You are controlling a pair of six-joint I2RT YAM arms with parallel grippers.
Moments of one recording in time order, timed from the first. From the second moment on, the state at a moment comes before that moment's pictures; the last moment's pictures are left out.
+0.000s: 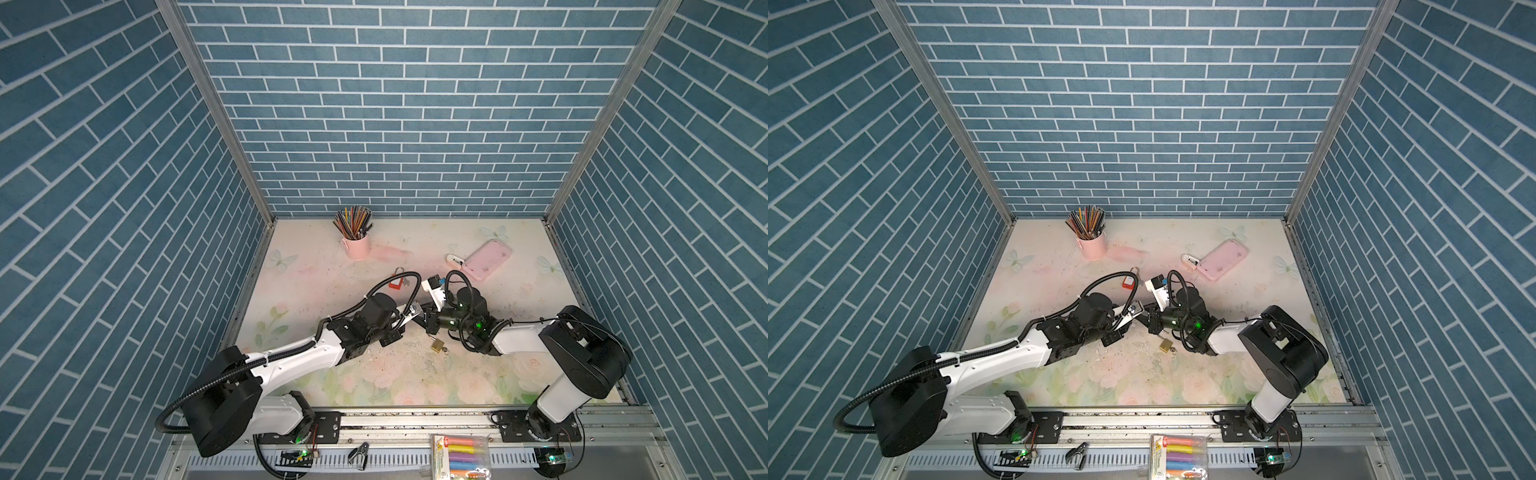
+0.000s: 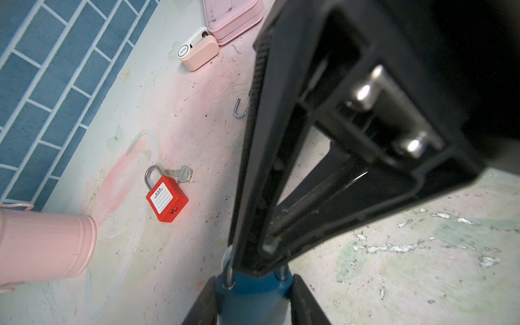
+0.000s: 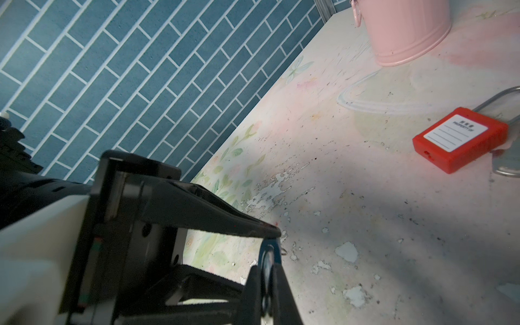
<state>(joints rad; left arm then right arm) -0.84 1.29 0.66 -0.05 -0.07 0.42 0.76 1.63 0.55 0.76 -0.61 0.52</state>
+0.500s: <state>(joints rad) -0.89 1.06 0.50 0.30 -0.12 0.22 0.64 1.24 0.68 0.24 -0.63 0.41</state>
